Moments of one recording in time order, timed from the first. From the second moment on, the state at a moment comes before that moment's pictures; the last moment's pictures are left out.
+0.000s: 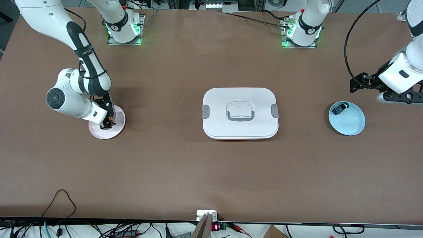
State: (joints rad) left arm 0.00 0.05 -0.04 -1.64 0.06 1.61 0.02; right arm 0.07 0.42 -0.03 -2.06 0.15 2.33 -1.97
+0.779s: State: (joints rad) left arm 0.03 0.05 -0.03 -1.64 -0.20 1.49 0.02; right arm 0.37 0.42 0.06 -1.69 0.86 2.03 -1.55
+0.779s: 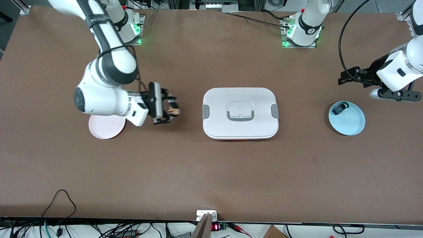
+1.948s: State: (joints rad) left arm 0.08 0.29 -0.06 -1.86 -1.31 1.48 0.07; right arm 0.65 0.55 0.06 -1.49 1.73 2.36 -1.53
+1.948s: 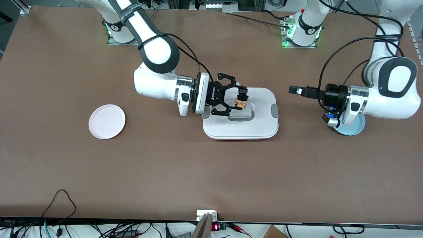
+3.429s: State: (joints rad) left arm -0.04 0.38 -0.24 -1.93 -1.75 1.80 0.21; right arm 0.65 0.57 0.05 -1.46 1.74 2.38 -1.53
